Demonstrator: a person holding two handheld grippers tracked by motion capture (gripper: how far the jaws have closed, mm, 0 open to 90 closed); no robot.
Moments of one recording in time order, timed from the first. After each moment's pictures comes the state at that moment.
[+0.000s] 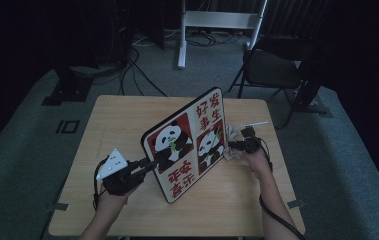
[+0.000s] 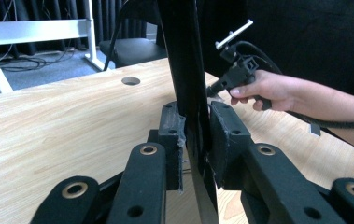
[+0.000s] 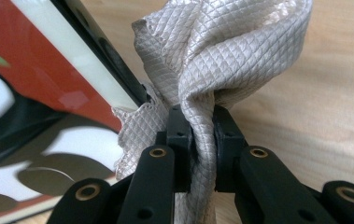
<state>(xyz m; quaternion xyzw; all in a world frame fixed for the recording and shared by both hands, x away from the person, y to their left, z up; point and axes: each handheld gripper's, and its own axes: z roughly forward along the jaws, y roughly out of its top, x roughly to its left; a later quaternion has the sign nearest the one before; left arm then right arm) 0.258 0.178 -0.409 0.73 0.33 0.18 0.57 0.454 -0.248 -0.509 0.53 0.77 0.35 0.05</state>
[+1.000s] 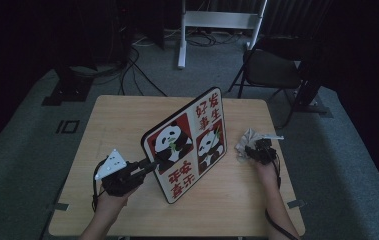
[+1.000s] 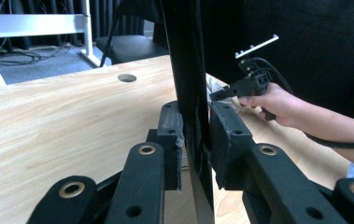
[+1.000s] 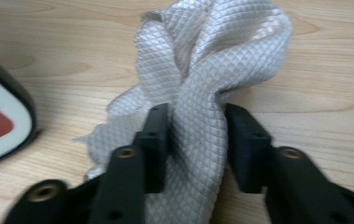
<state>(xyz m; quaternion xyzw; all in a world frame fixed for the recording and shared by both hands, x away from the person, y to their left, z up) 0.255 0.179 -0.408 0.73 0.34 0.16 0.57 0.421 -0.292 -0.534 0.59 0.71 0.33 0.21</state>
